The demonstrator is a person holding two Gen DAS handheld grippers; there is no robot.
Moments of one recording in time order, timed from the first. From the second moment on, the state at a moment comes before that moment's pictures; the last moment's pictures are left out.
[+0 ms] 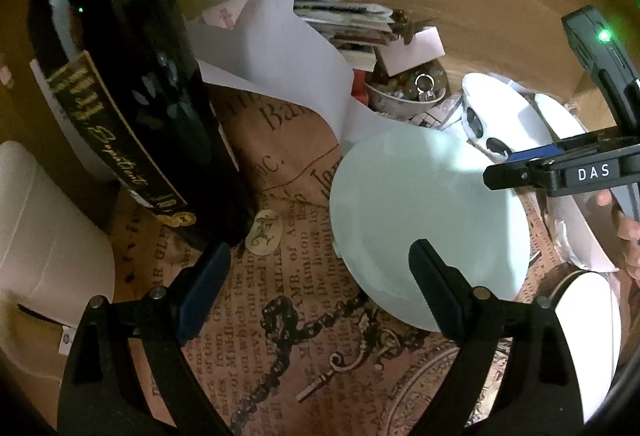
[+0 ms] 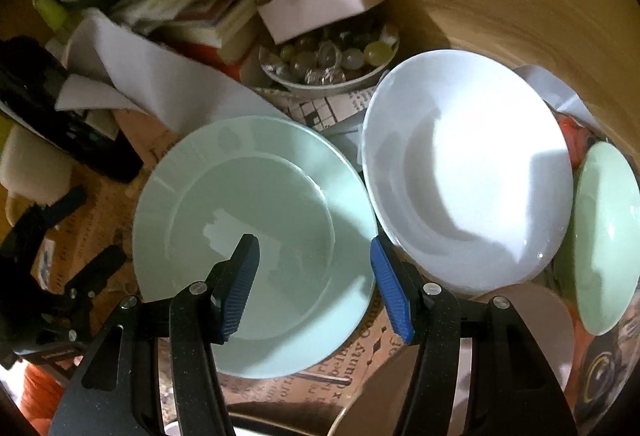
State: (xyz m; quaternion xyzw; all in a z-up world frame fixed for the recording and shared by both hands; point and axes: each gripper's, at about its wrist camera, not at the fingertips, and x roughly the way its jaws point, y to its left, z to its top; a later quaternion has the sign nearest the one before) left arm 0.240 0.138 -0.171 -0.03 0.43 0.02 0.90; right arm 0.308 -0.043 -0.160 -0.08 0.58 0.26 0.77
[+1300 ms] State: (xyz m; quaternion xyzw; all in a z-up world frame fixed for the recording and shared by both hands) left arm 0.234 0.157 -0.200 -0.06 0.47 -0.02 0.88; right arm 0.307 -0.007 -0.173 -0.13 0.61 0.26 0.74
